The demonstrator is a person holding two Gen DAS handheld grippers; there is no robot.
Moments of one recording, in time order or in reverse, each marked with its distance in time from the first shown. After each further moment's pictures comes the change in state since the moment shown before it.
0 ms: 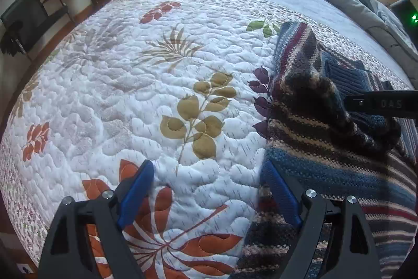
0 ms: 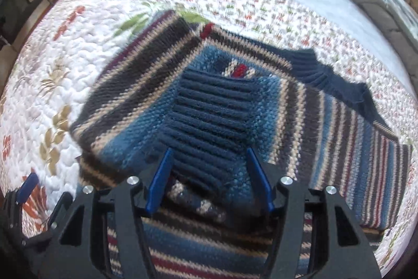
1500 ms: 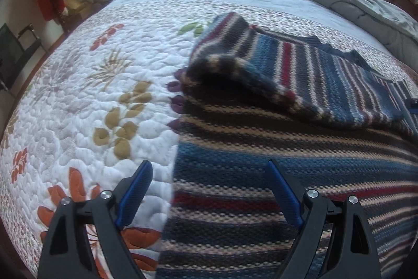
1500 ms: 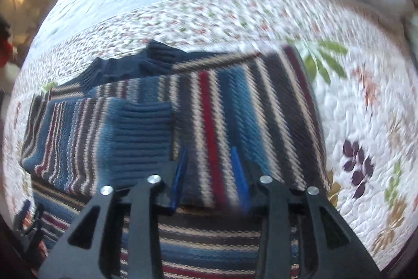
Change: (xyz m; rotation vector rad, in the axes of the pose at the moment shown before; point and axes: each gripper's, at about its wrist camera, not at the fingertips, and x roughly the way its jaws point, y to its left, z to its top) left arm -0.011 -0.073 -0.019 0.183 -0.053 -0.084; right arm -0.053 -0.288 -0.117 0.484 -0.063 -0.012
